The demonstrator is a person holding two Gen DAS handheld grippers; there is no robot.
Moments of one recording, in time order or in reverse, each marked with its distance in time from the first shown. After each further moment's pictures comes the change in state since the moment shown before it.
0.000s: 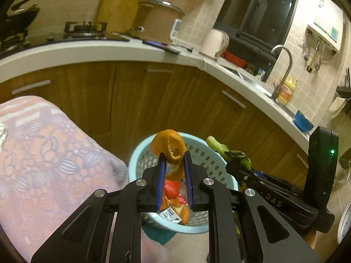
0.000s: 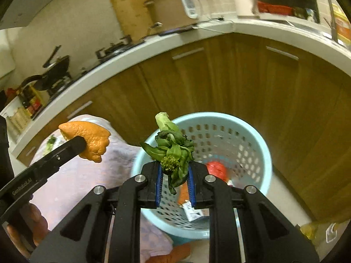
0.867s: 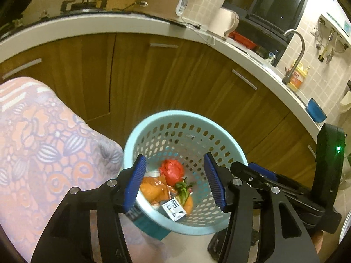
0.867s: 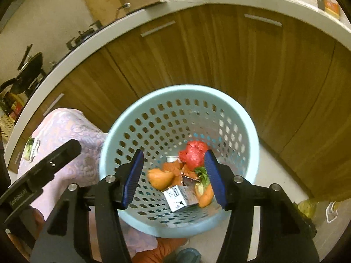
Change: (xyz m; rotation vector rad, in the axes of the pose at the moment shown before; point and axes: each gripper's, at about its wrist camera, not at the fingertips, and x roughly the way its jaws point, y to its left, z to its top) left arm 0.038 0.008 -0.010 -0.018 0.110 0.039; right arm 0.030 -0.016 -0.003 0.047 0.093 -0.066
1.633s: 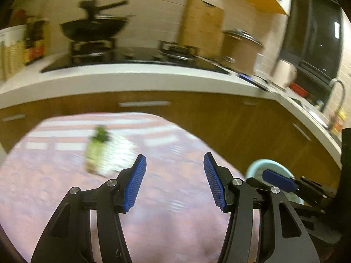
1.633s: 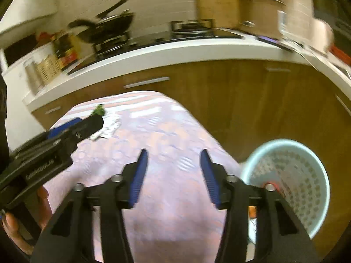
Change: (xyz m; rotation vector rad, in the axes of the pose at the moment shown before) left arm -0.170 0.173 0.022 -0.137 -0.249 0.373; right arm 0.006 0.274 -0.005 -0.455 -0.029 0.203
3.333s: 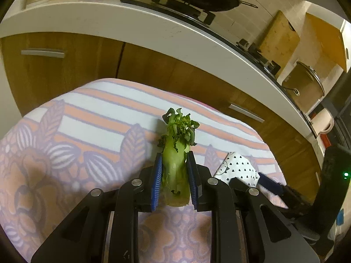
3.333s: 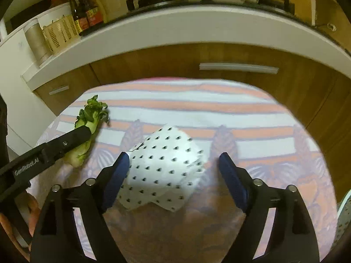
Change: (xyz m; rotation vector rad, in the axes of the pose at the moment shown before) left arm 0.075 0.203 0.010 -0.378 0.124 0.055; right arm 0.182 0.140 0.051 -0.095 0.177 0.124
